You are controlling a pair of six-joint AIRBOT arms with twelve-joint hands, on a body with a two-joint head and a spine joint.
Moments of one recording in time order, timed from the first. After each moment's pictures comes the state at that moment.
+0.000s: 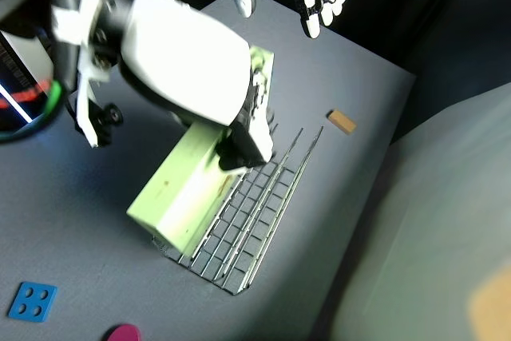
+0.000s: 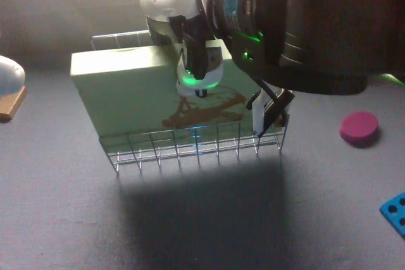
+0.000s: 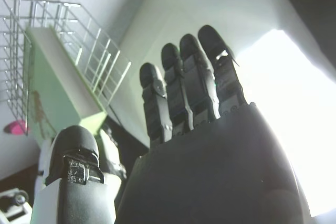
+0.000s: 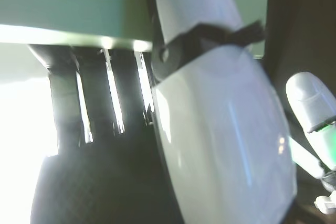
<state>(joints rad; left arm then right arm) -0.27 -0.43 0.53 0.87 1.01 0.29 -0.07 -1.47 0.97 -1.08 -0.84 0.10</state>
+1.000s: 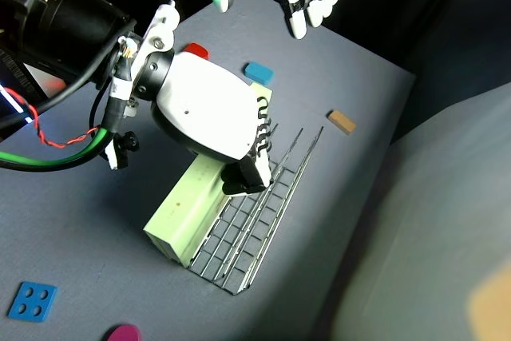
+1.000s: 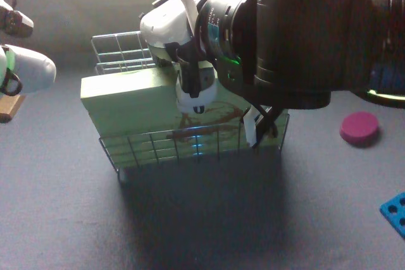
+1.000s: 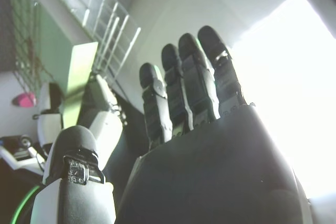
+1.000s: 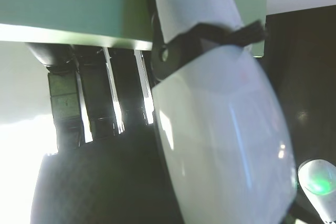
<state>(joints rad) -0.32 -0.44 0.47 0.84 0.99 0.29 -0.14 -1.53 1.05 -1.08 -0.80 0.08</state>
